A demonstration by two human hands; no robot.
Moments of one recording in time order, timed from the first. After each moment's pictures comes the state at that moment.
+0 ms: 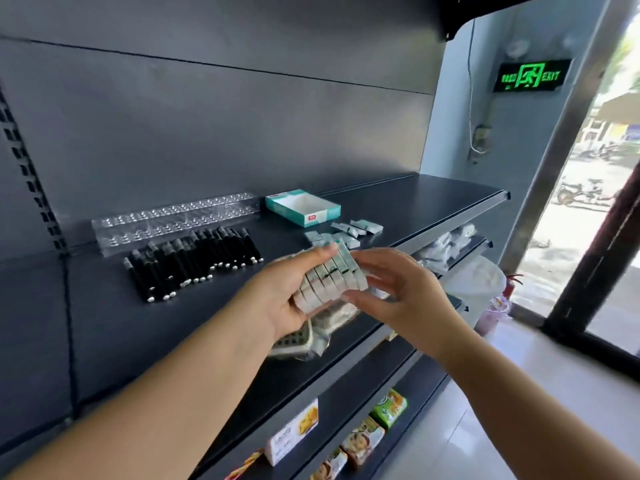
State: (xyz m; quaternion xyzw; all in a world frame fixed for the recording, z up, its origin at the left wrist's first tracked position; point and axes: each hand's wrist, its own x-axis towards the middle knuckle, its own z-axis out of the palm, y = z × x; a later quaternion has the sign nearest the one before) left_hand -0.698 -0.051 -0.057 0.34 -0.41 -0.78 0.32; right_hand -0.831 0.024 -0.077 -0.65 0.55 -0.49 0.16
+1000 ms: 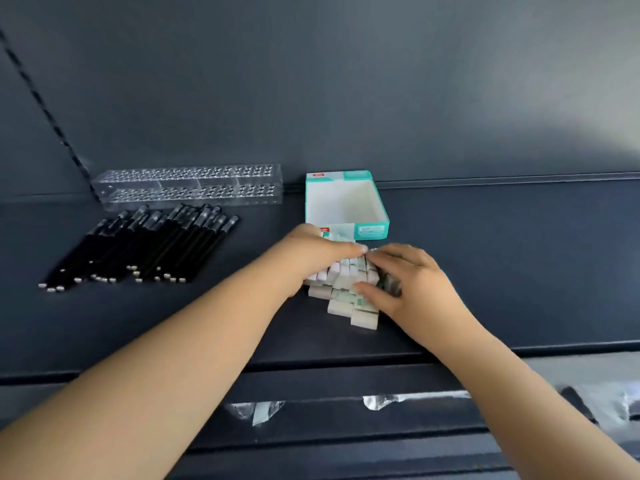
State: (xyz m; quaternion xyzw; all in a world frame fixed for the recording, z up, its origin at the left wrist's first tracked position) left_hand -0.882 -0.259 -0.088 0.66 -0.48 -0.44 0.36; right_hand -1.030 -0.250 -0.120 -0.83 0.44 -0.33 0.08
